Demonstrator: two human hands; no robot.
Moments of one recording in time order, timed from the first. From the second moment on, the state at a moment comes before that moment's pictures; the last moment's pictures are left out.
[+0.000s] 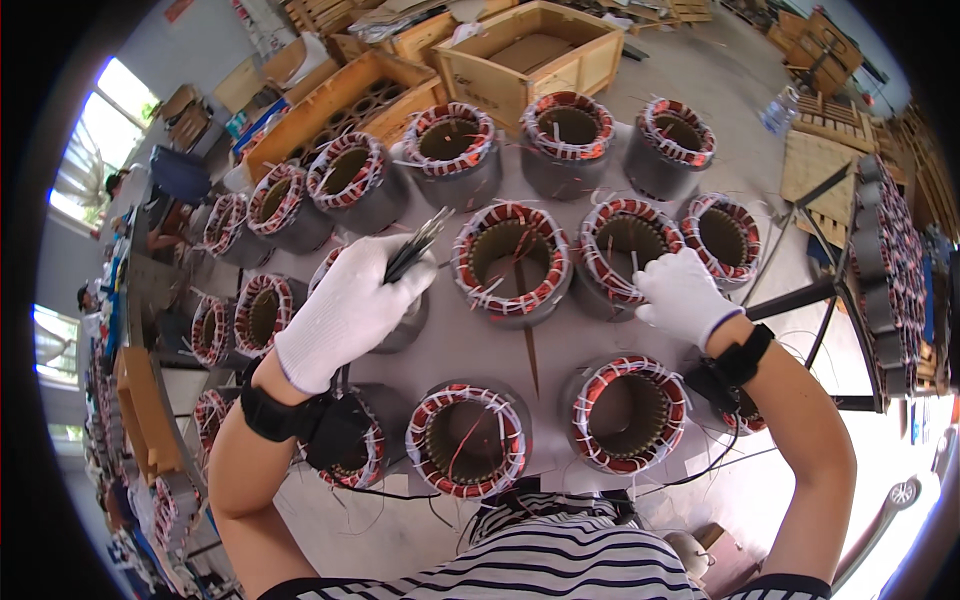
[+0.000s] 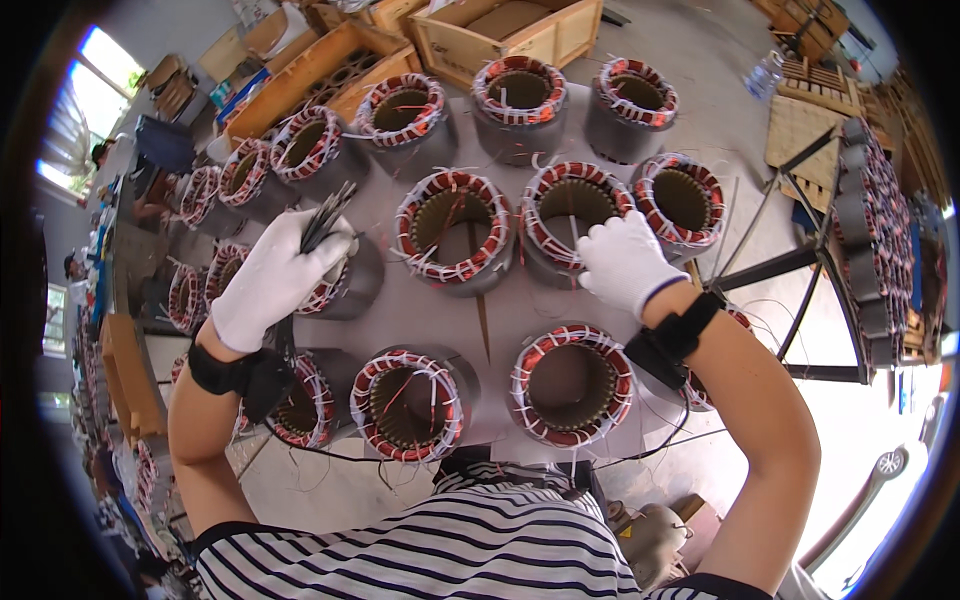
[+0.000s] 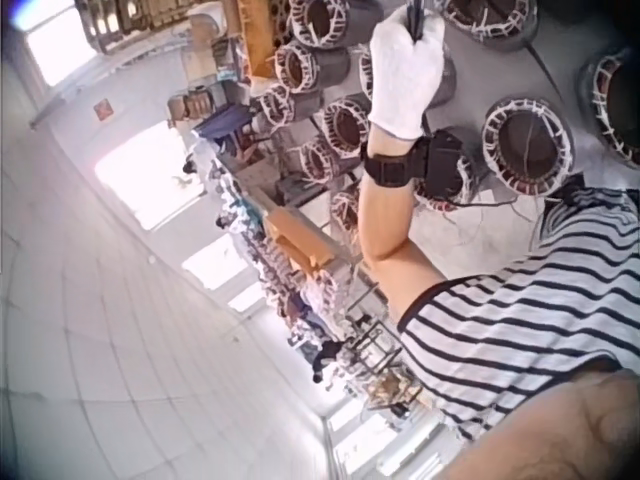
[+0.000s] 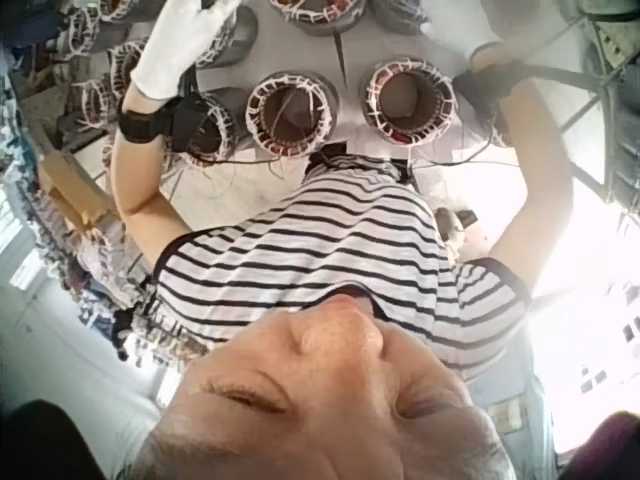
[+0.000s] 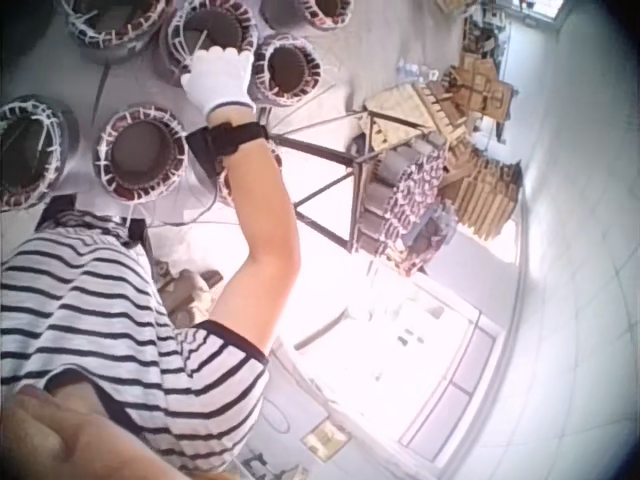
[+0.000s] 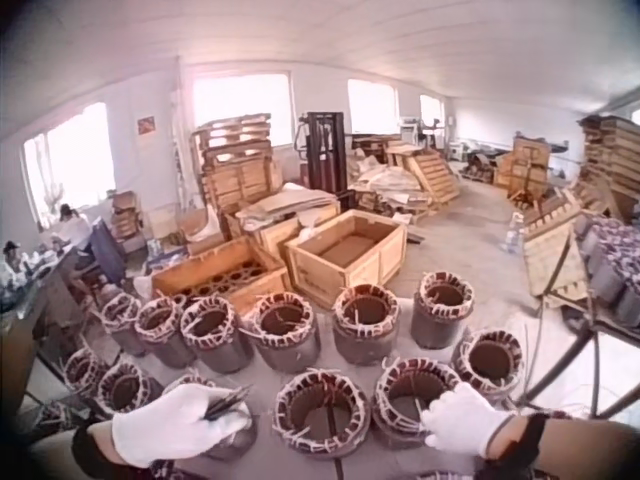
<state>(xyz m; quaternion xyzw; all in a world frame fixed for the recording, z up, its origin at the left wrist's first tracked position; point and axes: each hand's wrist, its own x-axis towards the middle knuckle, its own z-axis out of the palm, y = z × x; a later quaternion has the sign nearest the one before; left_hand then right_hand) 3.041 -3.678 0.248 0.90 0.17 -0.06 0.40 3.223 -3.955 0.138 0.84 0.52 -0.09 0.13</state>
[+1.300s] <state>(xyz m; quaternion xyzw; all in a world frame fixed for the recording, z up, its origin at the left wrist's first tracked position) 3.045 -3.648 0.213 0.92 0.12 -0.02 0.38 3.180 -3.828 0.160 0.80 0.29 -0.32 -0.41</state>
